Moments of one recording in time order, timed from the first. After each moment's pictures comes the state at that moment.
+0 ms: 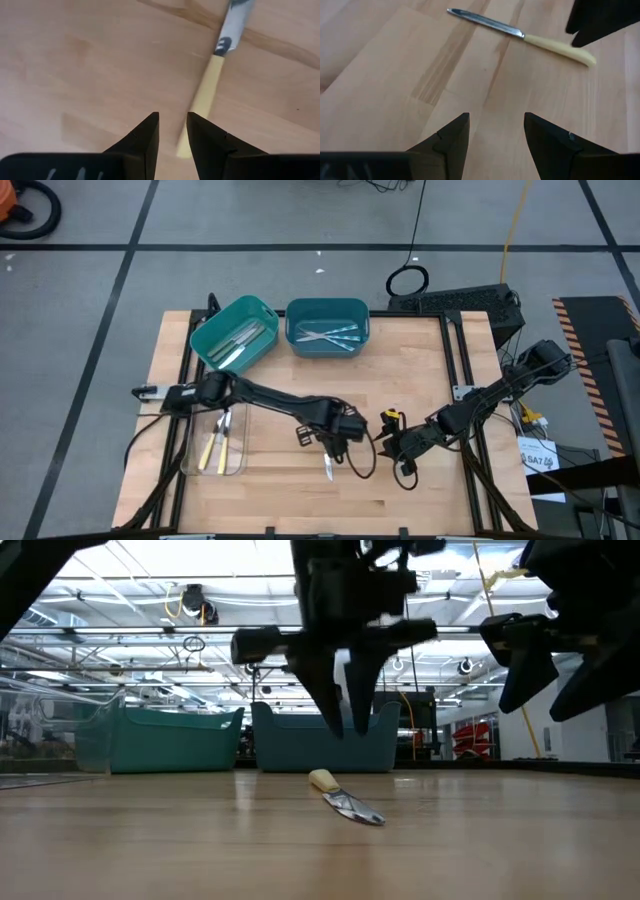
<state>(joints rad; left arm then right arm) -0.20 2.30 2.01 -1.12 -0.14 1.05 0.53 1.31 0.54 -0.07 0.26 -0.01</state>
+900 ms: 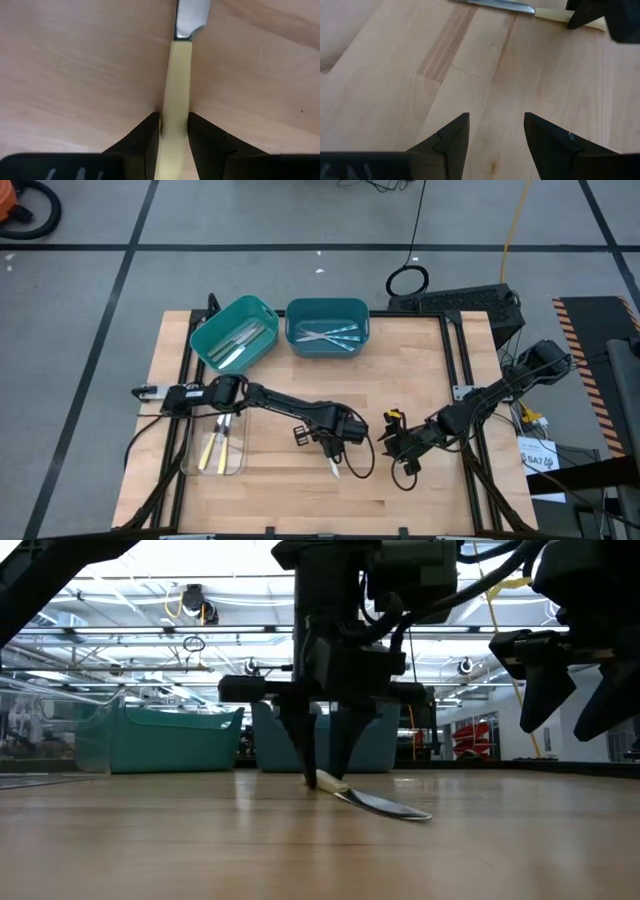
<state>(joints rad) -0.18 2.41 2.03 -1.19 -0.14 1.06 0.53 1.31 0.54 -0.16 0.23 0.07</state>
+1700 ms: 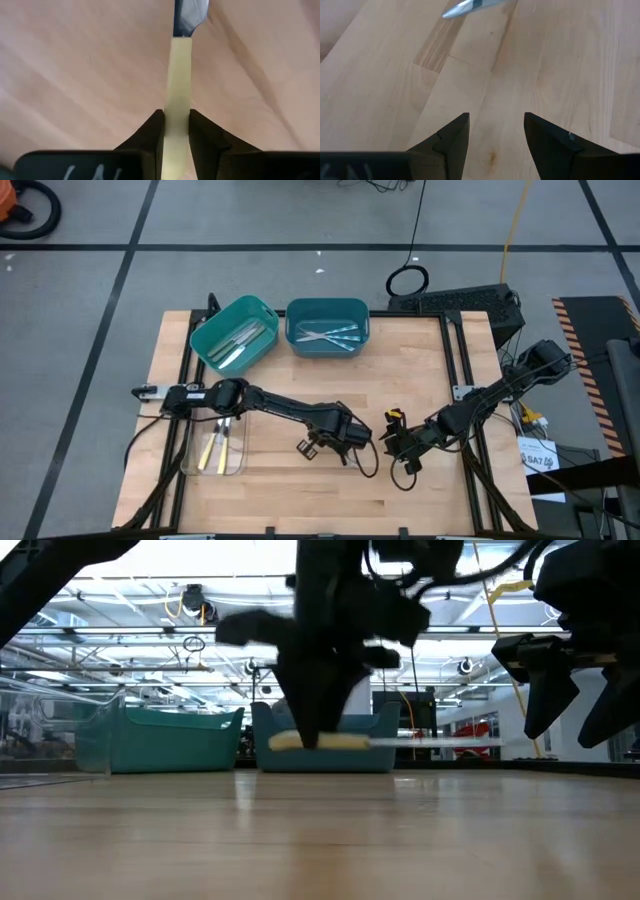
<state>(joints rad) -0.21 2.44 2.23 -1.41 -0.13 0.50 0.53 1.31 0.54 -0.20 0.23 0.09</state>
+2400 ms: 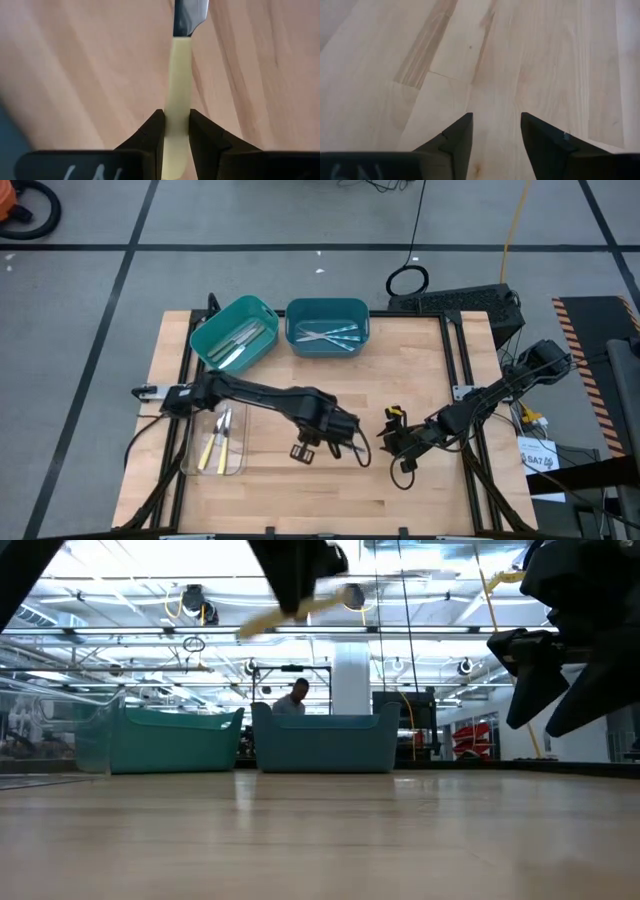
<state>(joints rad) -0.24 2.24 2.31 -1.57 -0.01 0.12 0.53 1.30 0.54 -0.16 0.31 0.12</state>
